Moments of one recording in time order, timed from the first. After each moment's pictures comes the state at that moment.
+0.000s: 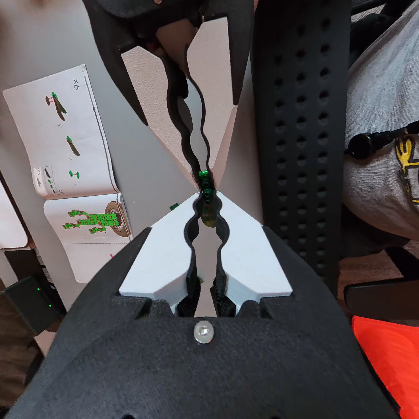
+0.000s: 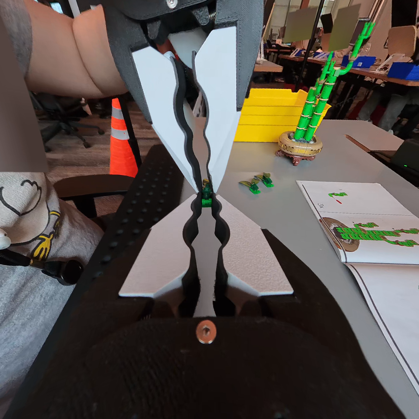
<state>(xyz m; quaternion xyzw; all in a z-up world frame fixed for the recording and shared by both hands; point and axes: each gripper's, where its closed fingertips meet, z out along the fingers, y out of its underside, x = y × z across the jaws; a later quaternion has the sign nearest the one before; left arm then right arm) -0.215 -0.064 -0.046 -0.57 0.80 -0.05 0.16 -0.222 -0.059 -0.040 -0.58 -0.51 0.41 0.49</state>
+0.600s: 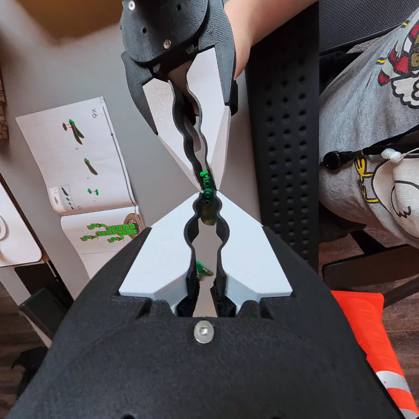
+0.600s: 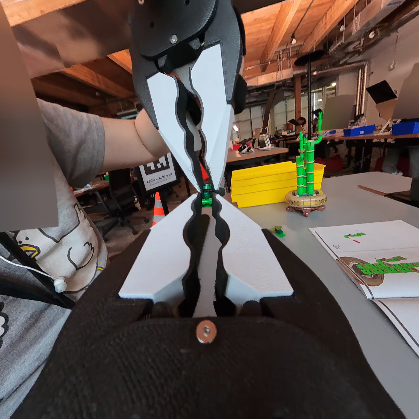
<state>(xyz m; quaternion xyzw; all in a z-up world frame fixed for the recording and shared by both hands) -0.174 -0.052 0.011 -0.57 0.81 -0.07 0.10 -0.182 -0.049 0.017 -0.49 -0.37 0.58 0.53</state>
